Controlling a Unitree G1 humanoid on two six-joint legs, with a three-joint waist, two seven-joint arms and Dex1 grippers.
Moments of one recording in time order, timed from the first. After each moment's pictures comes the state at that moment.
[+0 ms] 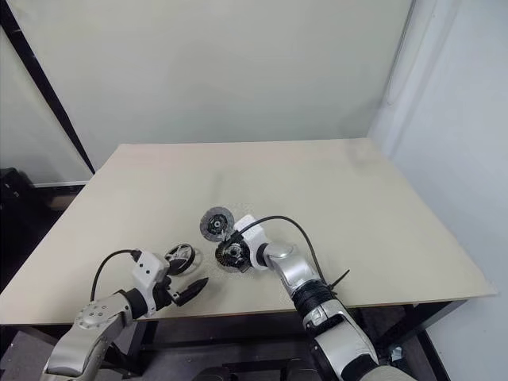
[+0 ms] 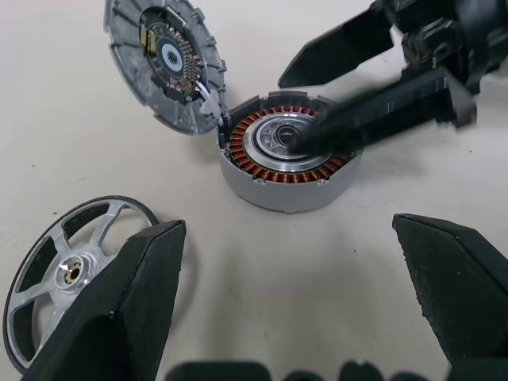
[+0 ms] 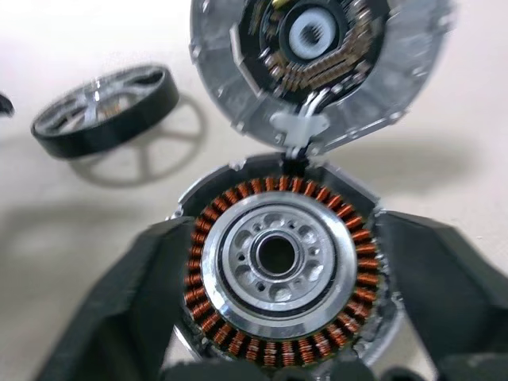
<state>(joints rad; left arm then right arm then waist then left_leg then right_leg) 0.15 0.48 0.02 -0.20 -0.25 0.32 -0.65 -0.61 0.05 0.29 0.60 -0.01 0.38 0.57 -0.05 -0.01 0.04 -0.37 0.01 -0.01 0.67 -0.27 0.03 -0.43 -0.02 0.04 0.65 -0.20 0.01</state>
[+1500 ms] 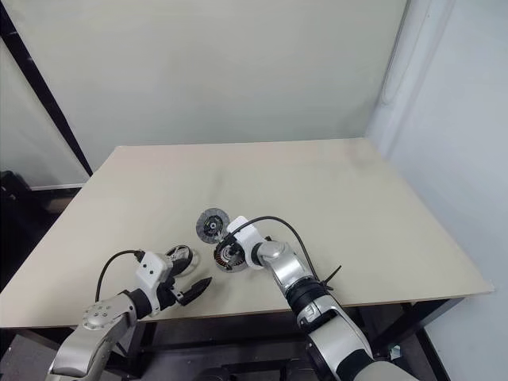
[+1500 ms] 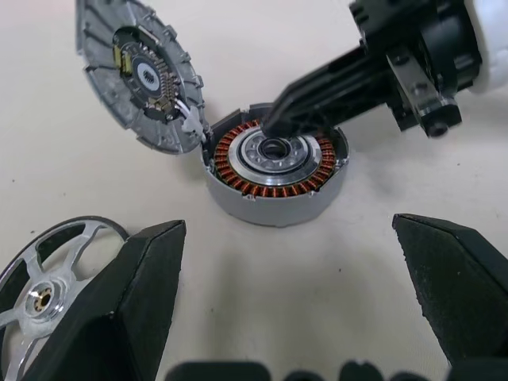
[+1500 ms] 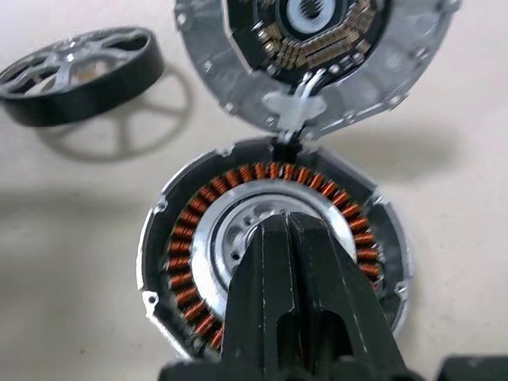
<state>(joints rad) 0.15 0.45 0.01 -0.20 -0.24 0.31 -0.64 -0.66 0.07 0.34 0.70 -0.10 0.37 0.52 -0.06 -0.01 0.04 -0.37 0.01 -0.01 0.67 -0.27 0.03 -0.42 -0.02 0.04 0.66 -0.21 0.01</state>
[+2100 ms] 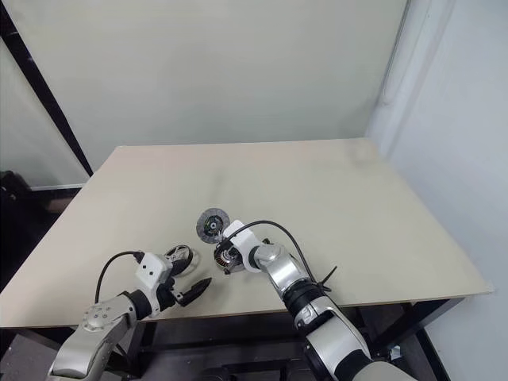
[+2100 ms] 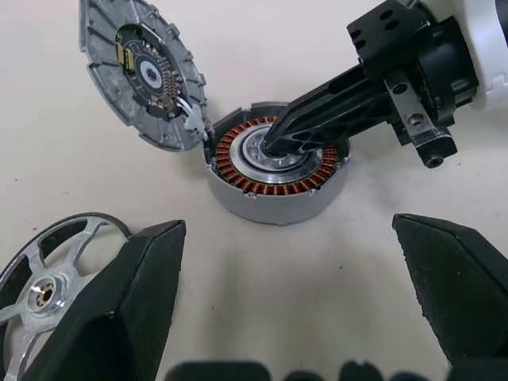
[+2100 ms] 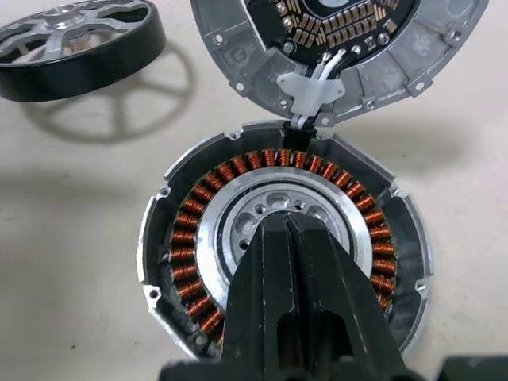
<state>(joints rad) 0.16 0.45 0.01 -0.20 -0.24 0.30 -0.63 -0.67 0.10 0.37 0.74 -0.14 0.34 0.48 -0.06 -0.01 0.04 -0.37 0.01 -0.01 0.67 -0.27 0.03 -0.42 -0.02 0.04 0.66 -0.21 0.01</state>
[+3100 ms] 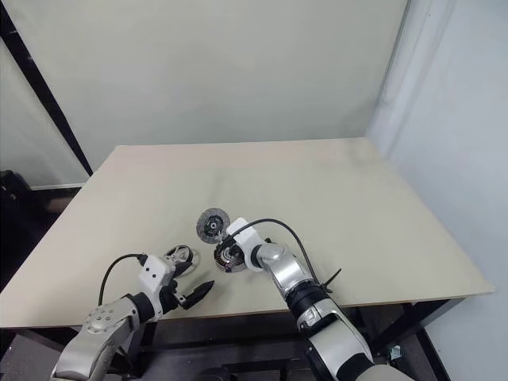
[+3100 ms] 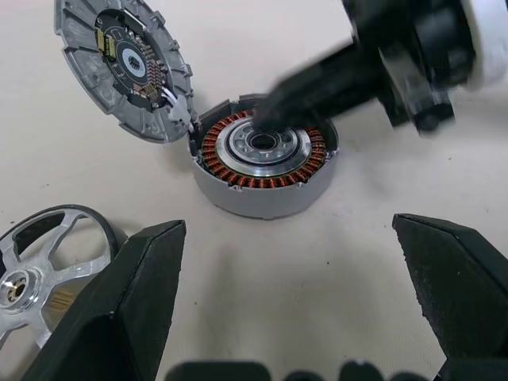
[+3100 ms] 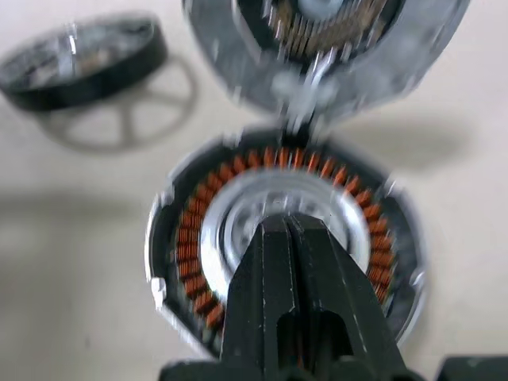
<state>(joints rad) 0.17 0.44 -0.01 -0.20 -0.24 0.30 -0.63 -0.63 0.08 0.34 0.68 -0.12 0.37 0.52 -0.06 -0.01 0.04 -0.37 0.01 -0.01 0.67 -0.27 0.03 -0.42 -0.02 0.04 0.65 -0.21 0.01</state>
